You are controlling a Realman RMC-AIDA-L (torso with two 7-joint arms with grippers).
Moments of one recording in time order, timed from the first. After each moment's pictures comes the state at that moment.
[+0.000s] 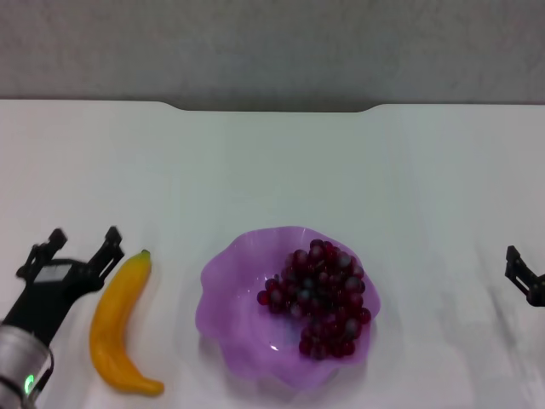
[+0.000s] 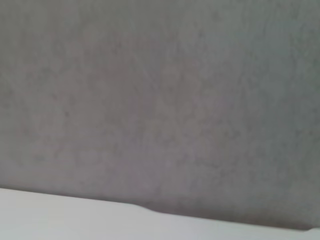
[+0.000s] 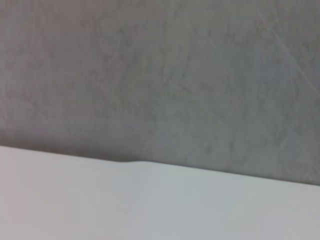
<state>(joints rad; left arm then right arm) -0.31 -1.98 -0.40 -0.46 1.89 1.08 -0.17 0.23 2.01 1.01 0.40 -2.55 -0.84 0.02</state>
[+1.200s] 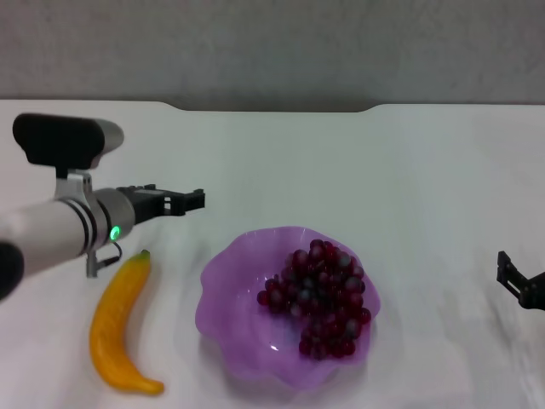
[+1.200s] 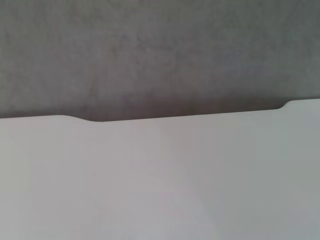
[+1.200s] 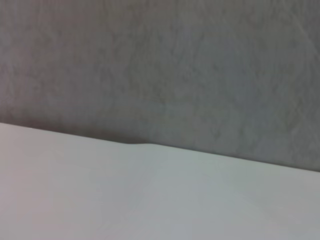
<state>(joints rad) -0.75 -1.85 -0.70 -0.59 1.96 0.08 -0.13 0.26 2.01 1.00 0.37 -2.55 -0.79 0.02</state>
